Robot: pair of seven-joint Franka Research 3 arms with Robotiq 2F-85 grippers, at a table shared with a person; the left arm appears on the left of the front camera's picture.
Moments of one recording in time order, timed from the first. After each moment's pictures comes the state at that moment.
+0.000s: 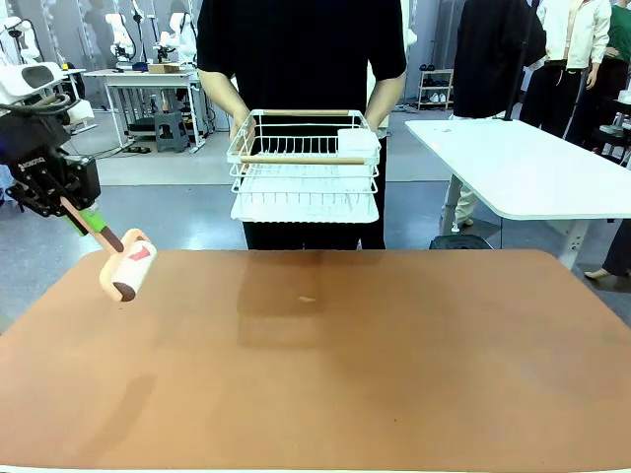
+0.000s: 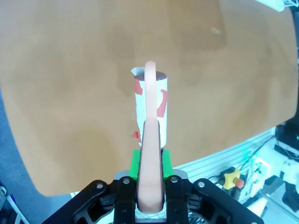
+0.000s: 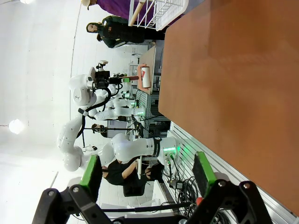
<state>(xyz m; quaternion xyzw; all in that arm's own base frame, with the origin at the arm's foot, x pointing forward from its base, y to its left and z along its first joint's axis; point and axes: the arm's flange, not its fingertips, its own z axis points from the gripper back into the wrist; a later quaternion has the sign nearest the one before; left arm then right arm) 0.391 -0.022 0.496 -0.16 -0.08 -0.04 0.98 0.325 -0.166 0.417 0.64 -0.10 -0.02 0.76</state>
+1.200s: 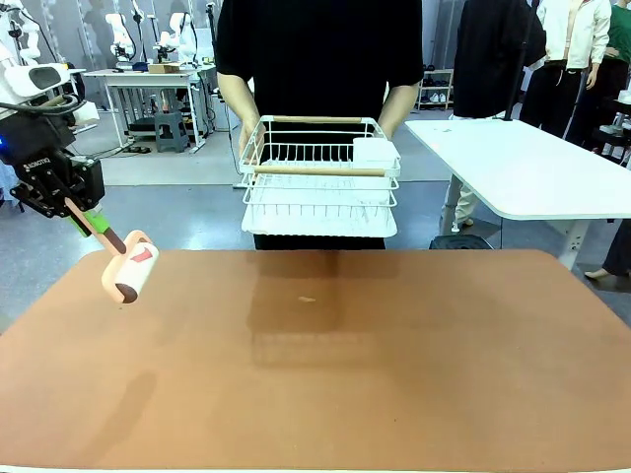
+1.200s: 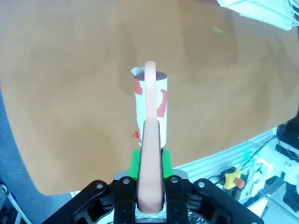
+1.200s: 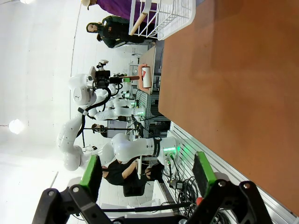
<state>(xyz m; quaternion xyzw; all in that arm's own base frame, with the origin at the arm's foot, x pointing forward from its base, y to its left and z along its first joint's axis) 0.393 -0.026 0.493 -0.16 -0.07 -0.04 0.98 0.325 -0.166 0.417 0.64 -0.10 -0.02 0.76</state>
